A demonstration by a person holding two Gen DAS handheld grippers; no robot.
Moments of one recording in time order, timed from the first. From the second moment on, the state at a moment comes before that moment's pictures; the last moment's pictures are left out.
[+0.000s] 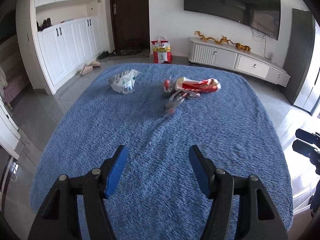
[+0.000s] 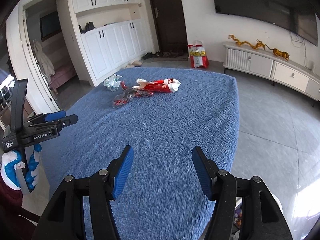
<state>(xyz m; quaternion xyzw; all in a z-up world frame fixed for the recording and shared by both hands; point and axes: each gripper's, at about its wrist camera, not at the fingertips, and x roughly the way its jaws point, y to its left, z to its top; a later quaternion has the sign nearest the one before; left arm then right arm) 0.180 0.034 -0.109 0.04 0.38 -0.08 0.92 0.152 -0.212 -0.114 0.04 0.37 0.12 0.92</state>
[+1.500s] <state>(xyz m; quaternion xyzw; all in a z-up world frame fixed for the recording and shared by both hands) 0.330 0.017 -0.158 0.01 0.42 -0.17 0.89 0.391 -0.122 -0.136 -0.12 0.39 0.23 0.88</state>
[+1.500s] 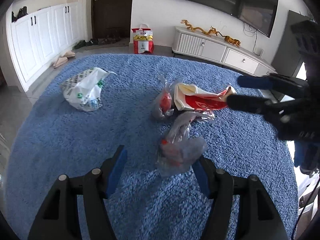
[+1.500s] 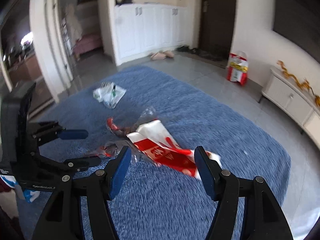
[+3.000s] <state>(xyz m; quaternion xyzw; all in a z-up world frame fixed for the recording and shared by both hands) 0.141 0.019 -0.055 0.06 0.33 -0.19 0.92 0.158 -0.200 -0.080 0.05 0.31 0.16 0.94</state>
